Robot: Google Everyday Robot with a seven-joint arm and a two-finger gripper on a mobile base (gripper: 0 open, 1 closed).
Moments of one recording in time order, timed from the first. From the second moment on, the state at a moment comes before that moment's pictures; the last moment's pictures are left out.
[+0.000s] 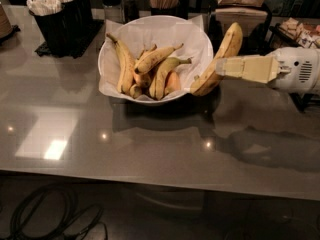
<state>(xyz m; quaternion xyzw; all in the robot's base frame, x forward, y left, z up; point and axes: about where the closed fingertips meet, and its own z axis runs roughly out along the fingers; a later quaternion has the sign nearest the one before) 0.495 -0.136 0.978 -0.29 0.66 0.57 0.40</state>
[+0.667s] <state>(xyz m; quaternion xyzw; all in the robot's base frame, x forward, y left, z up) 0.446 -0.106 1.018 -0.32 0.64 0.57 0.40</state>
